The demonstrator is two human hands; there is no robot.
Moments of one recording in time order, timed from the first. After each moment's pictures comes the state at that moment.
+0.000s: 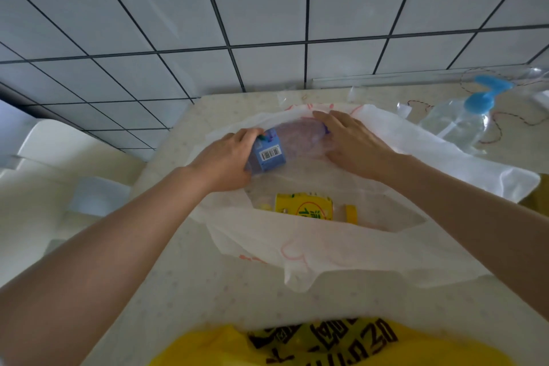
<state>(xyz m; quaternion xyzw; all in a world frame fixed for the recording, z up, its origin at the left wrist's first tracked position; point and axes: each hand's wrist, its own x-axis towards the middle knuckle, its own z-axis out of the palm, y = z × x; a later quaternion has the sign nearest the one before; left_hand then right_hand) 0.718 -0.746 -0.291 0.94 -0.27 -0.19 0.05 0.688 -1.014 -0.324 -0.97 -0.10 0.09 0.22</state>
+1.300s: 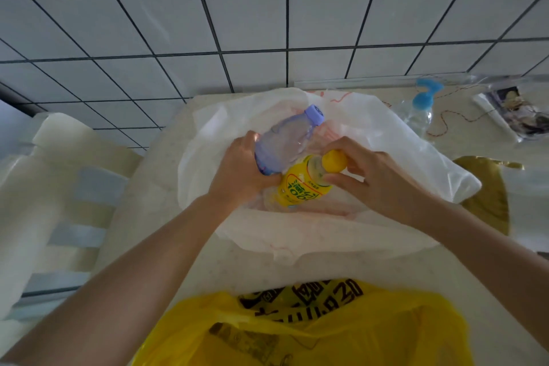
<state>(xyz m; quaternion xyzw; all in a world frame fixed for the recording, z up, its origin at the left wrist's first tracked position) 0.640 -0.786 -0.269 0.93 -0.14 -0.03 0.34 0.557 -1.016 -0.214 -0.90 -0.12 0.04 0.41</state>
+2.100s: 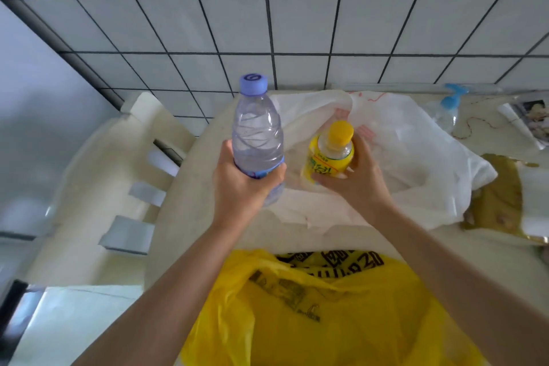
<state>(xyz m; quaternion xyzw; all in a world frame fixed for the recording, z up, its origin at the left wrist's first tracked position) 0.527 -0.722 -0.189 0.83 0.05 0.12 0.55 0.520 -0.920 -0.217 -0.79 0.06 -0.05 0.61</state>
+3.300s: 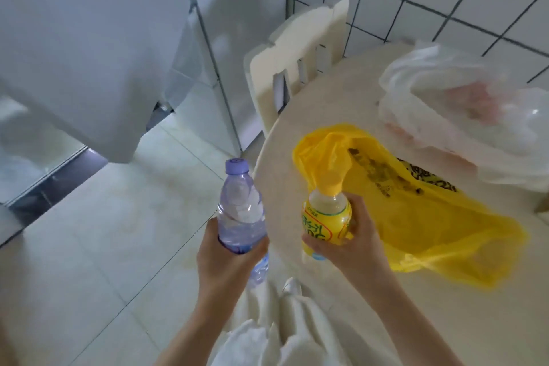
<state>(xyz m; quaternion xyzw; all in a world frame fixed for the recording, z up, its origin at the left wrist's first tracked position) 0.029 -0.613 -0.182 0.72 0.42 0.15 0.53 0.138 -0.779 -0.177 -0.80 -0.11 0.17 0.57</state>
